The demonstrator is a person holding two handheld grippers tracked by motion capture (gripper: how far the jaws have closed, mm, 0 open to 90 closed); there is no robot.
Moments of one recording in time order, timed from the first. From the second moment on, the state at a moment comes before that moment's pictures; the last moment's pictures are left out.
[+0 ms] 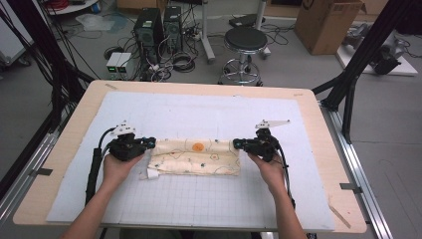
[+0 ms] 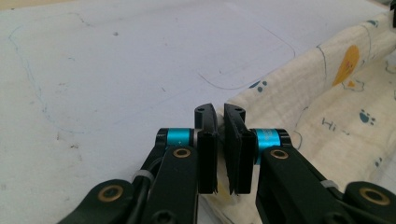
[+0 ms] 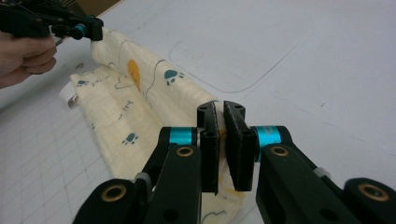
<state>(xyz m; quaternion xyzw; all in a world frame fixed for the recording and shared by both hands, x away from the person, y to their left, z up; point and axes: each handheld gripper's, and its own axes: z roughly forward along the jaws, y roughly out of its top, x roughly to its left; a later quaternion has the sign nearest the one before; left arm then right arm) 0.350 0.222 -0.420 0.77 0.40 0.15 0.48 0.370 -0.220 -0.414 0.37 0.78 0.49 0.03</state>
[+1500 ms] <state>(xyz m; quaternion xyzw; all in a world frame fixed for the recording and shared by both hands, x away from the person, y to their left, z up) 0.306 0.205 -0.410 0.82 0.31 0.12 0.48 0.323 -0.198 -0.401 0.33 0.81 0.48 0.04</state>
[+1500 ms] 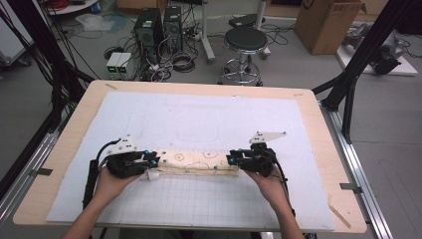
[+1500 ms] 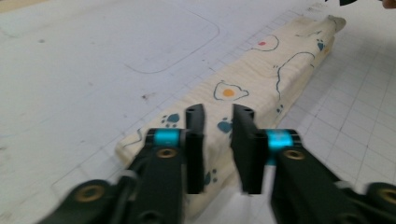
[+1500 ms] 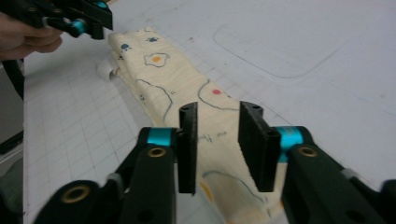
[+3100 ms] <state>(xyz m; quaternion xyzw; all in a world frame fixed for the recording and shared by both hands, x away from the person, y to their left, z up) 0.320 0.201 -0.434 0.85 0.32 0.08 0.41 0.335 -0.142 -0.434 0.27 0.88 0.40 0.03</state>
